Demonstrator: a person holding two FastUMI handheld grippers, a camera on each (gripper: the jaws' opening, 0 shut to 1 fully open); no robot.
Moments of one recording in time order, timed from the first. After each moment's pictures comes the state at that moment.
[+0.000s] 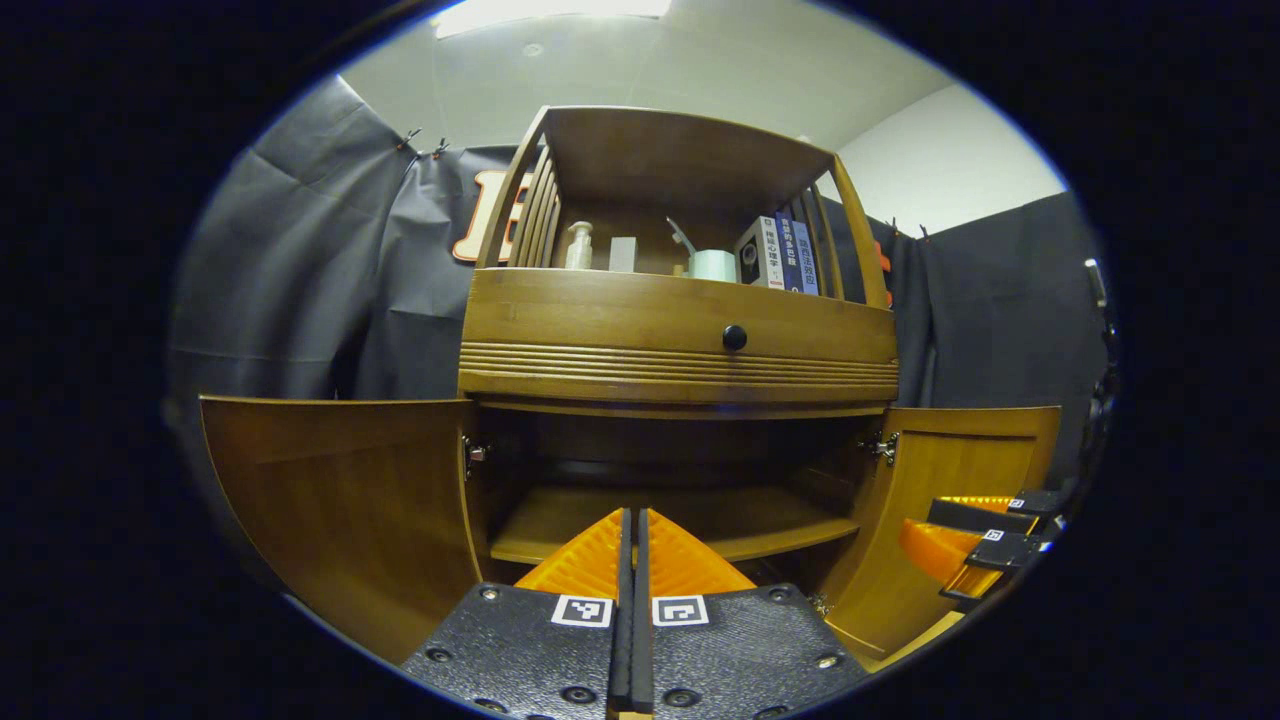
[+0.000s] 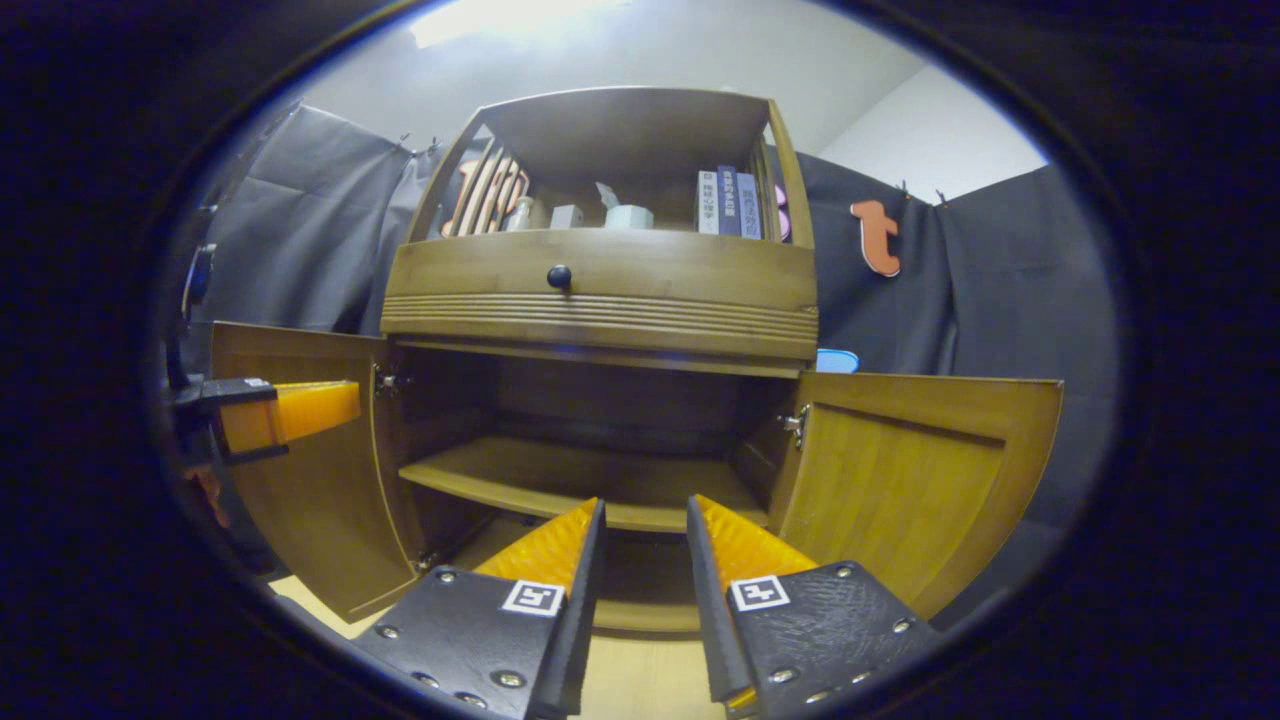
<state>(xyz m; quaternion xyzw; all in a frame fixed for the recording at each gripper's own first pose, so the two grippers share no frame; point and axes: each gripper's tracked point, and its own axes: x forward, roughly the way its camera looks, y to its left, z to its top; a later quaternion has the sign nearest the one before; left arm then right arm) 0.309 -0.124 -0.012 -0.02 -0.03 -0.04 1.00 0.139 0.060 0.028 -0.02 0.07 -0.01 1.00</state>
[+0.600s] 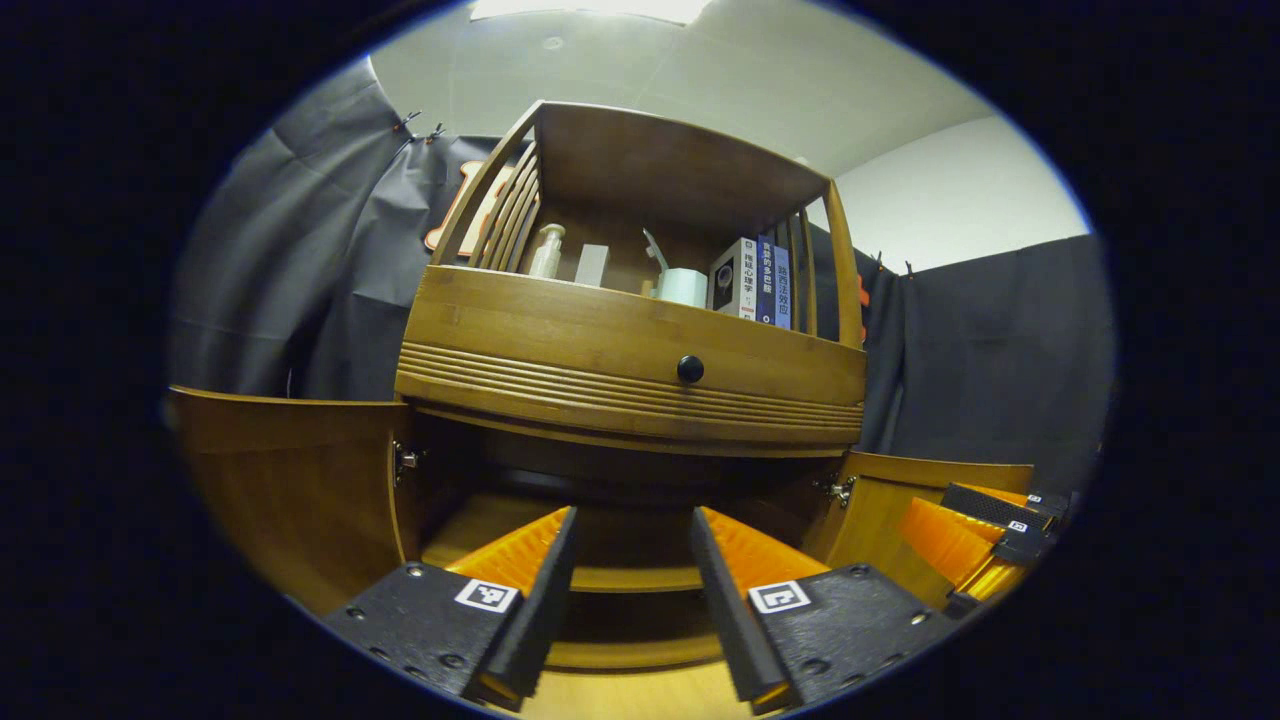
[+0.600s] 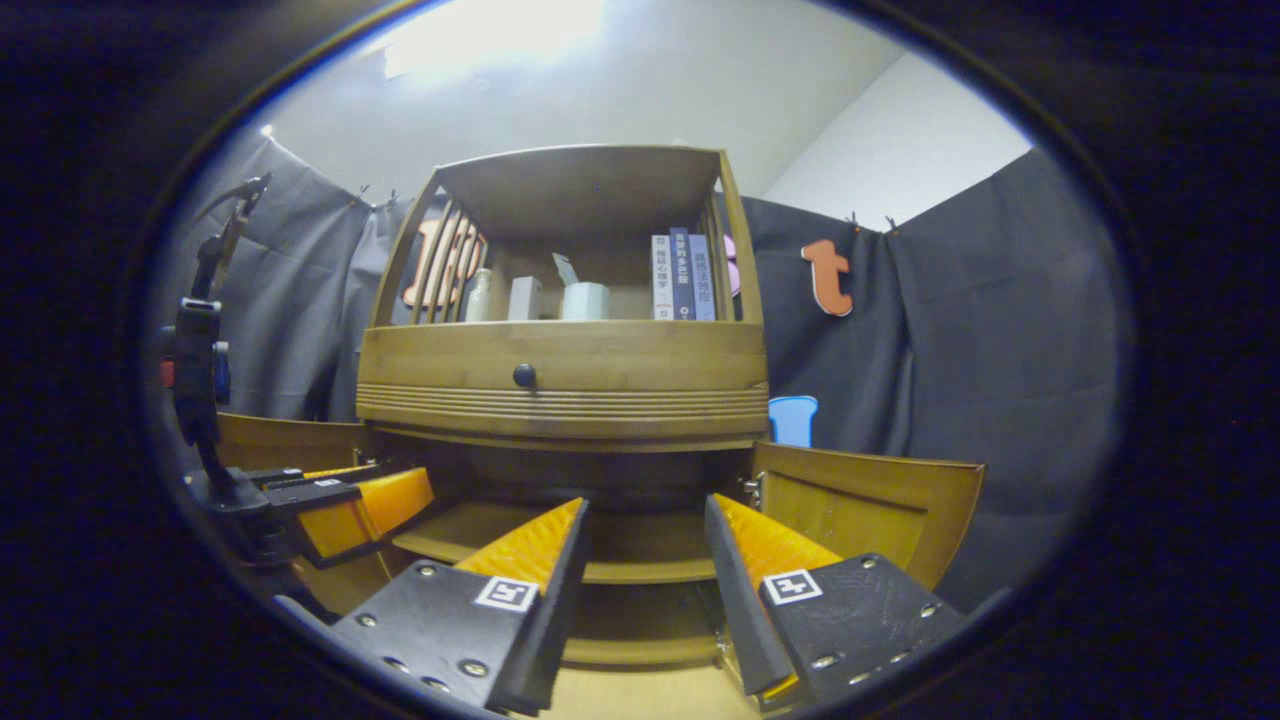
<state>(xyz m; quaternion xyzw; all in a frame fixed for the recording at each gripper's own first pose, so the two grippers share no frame) 0.327 -0.159 0.013 -0.09 -0.05 -0.09 0.99 0.127 0.046 0.097 0.01 -0.01 -0.06 1.00</state>
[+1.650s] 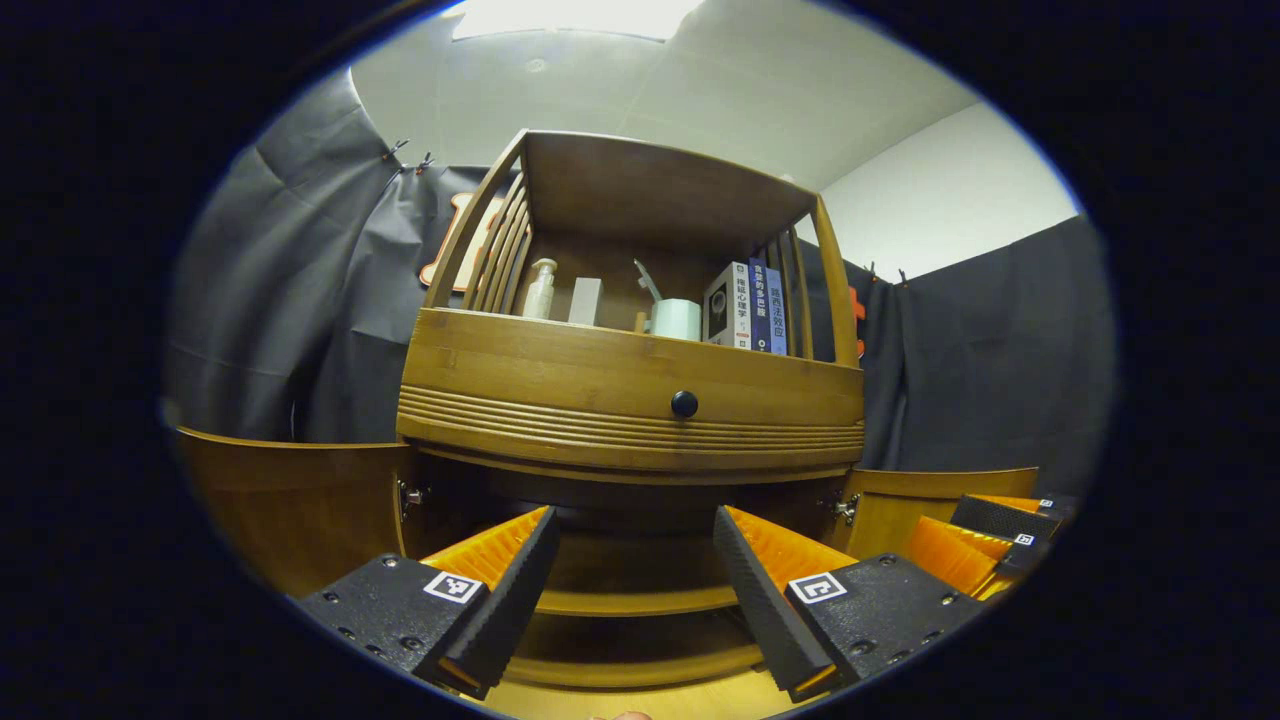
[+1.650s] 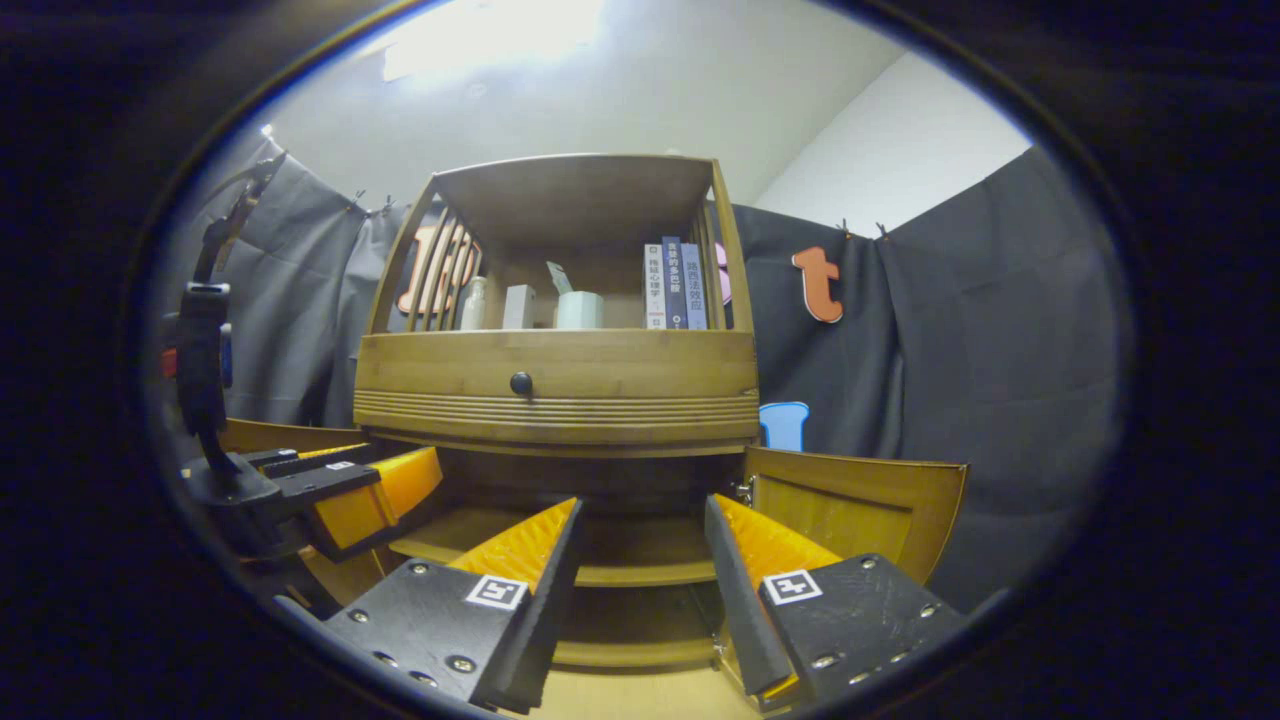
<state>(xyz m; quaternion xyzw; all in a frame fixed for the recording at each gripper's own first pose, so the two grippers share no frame) 0.329 -0.158 0.034 -0.05 -0.08 -0.08 0.99 0.010 0.007 0.006 0.02 -0.01 -0.07 1.00</state>
